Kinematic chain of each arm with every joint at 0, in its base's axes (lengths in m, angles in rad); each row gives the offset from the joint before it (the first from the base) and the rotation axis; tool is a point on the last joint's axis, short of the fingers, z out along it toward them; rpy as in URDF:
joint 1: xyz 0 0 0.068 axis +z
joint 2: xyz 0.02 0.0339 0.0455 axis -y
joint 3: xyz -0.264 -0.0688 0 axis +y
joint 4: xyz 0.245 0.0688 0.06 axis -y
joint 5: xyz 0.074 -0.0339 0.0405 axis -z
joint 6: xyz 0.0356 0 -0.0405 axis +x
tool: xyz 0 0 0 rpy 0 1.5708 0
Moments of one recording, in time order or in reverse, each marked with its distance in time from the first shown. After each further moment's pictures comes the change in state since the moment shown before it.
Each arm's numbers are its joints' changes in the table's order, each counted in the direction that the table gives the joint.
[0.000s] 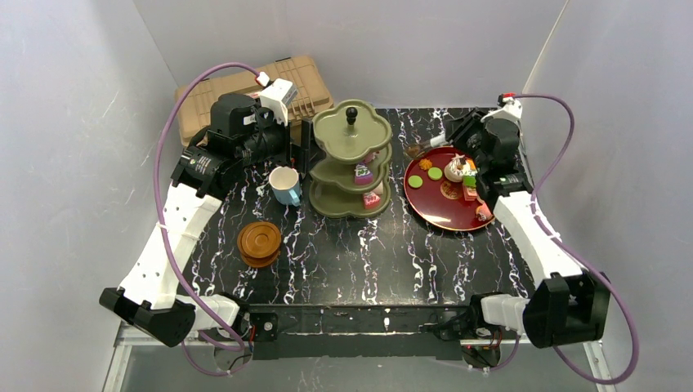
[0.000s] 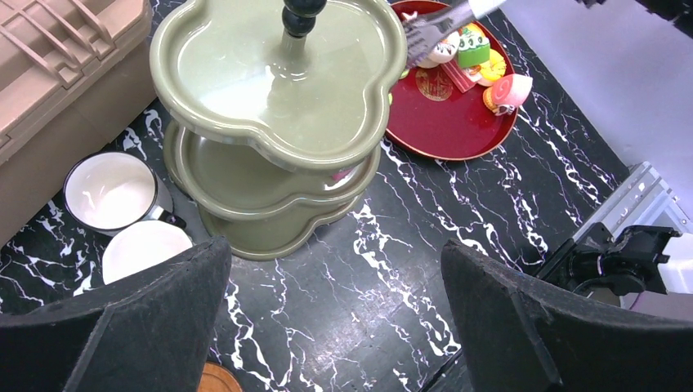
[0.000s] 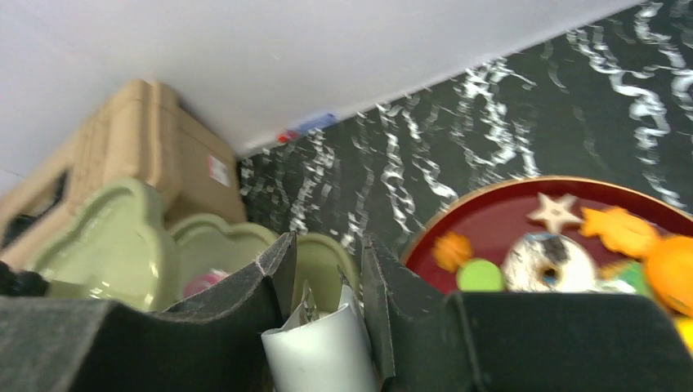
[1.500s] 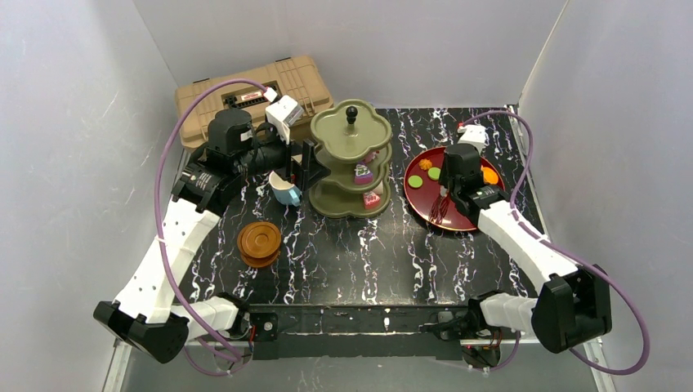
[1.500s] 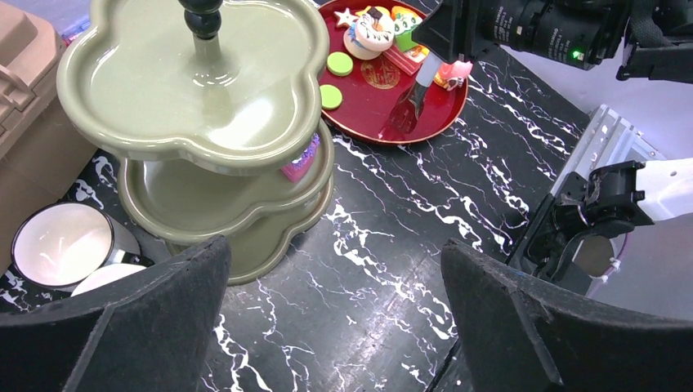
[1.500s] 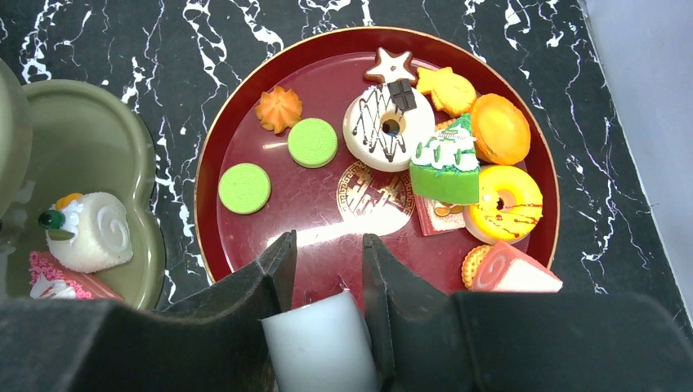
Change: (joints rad) left arm 0.000 0.098 0.173 0.138 0.186 0.097; right arm 0.203 0.023 0.086 -0.385 0.436 -0.312
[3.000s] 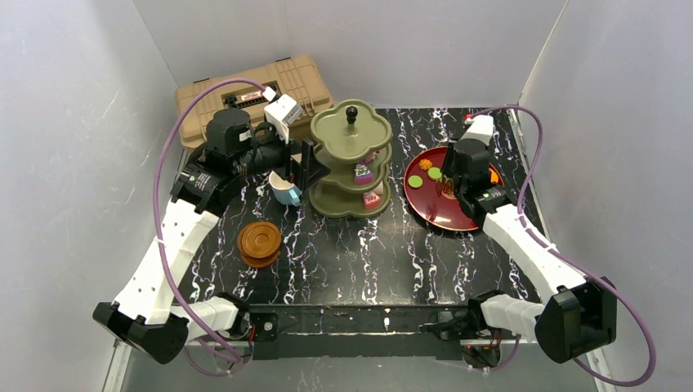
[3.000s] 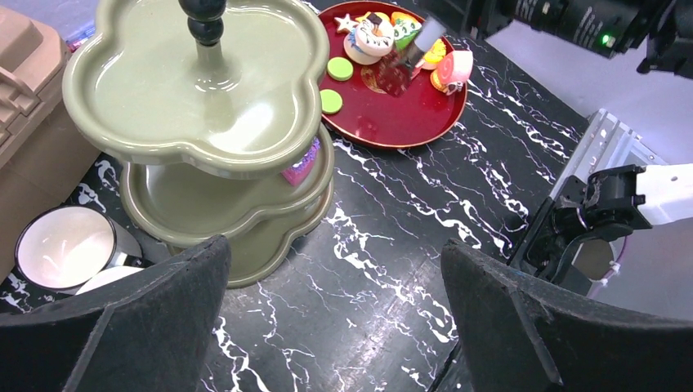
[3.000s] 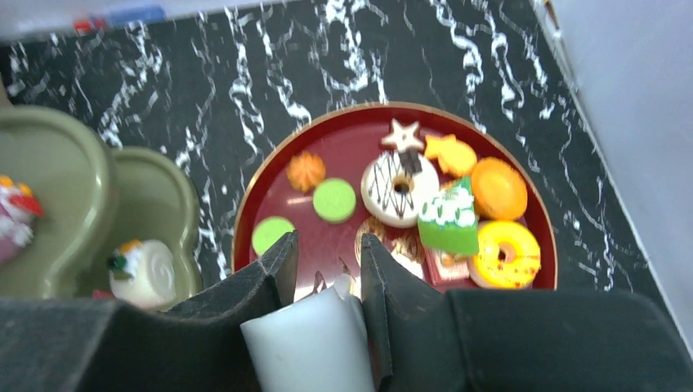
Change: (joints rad) left arm 0.000 0.005 -0.003 0.005 -0.003 -0.004; right arm 0.005 0.082 0.027 0.113 -0.001 -0.041
